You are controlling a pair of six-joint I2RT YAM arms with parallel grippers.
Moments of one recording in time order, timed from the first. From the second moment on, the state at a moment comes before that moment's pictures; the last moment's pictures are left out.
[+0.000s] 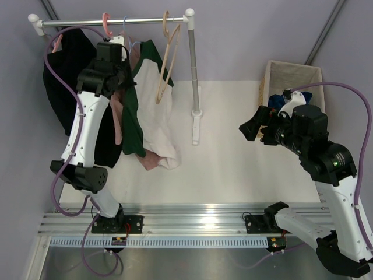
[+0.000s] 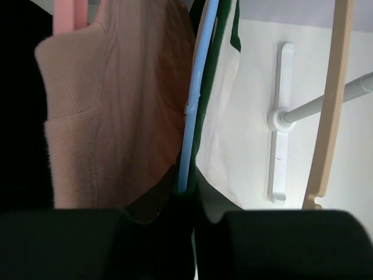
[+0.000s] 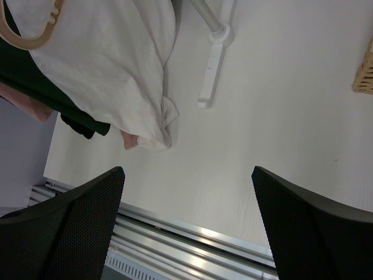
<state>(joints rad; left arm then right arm) -0.23 1.70 2.16 -1.04 -0.15 -0.25 0.41 0.94 1.49 -0.99 -0.03 0.50</state>
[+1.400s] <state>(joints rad) -0.28 1.32 1.90 -0.97 -0.14 -0.32 0.41 0.93 1.57 -1.01 0.01 0.47</state>
